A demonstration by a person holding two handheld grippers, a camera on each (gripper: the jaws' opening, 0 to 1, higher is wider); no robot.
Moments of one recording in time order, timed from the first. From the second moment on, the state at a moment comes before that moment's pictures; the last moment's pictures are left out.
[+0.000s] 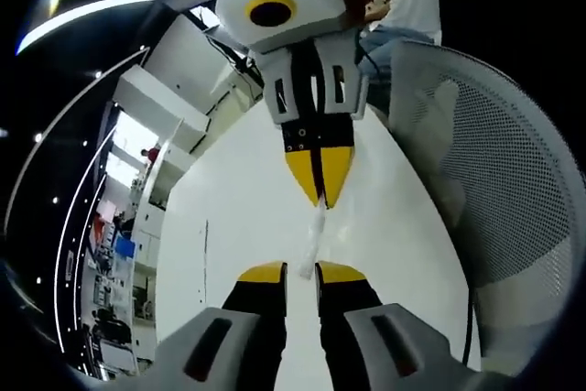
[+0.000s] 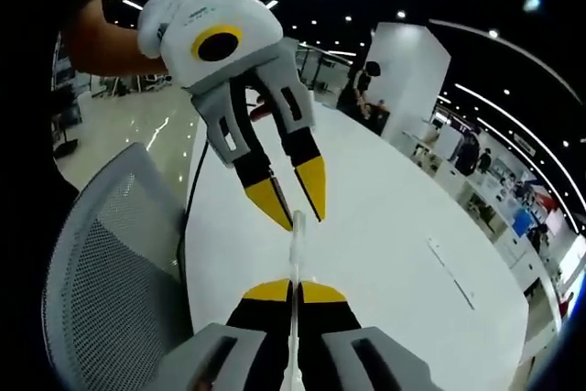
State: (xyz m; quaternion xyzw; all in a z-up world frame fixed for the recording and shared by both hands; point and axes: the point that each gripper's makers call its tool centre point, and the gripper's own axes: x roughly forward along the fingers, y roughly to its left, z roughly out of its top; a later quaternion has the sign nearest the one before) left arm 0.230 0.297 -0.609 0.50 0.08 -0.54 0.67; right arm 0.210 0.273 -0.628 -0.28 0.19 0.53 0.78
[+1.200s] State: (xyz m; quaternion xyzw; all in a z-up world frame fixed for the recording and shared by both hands) left arm 0.222 0.300 -0.625 0.49 0.14 -0.56 0.65; right arm 0.208 0.275 -0.627 -0.30 0.17 0.53 0.77
